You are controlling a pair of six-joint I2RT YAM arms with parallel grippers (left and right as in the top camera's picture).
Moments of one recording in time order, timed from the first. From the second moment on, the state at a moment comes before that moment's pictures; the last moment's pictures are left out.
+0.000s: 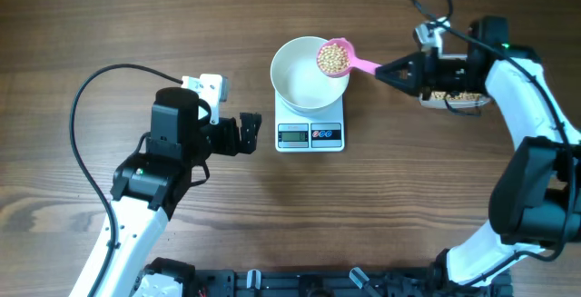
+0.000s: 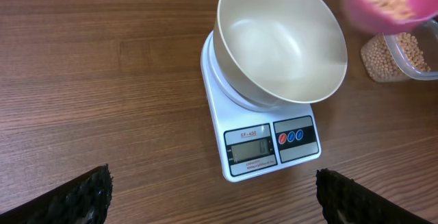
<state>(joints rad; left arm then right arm) -0.25 1.07 0.80 -0.49 0.21 -0.22 -0.12 1.84 1.33 -0.89 -1.36 0.03</state>
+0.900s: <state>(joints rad) -0.25 1.07 0.80 -0.49 0.21 -0.22 0.23 1.70 1.33 -0.59 -0.55 0.23</state>
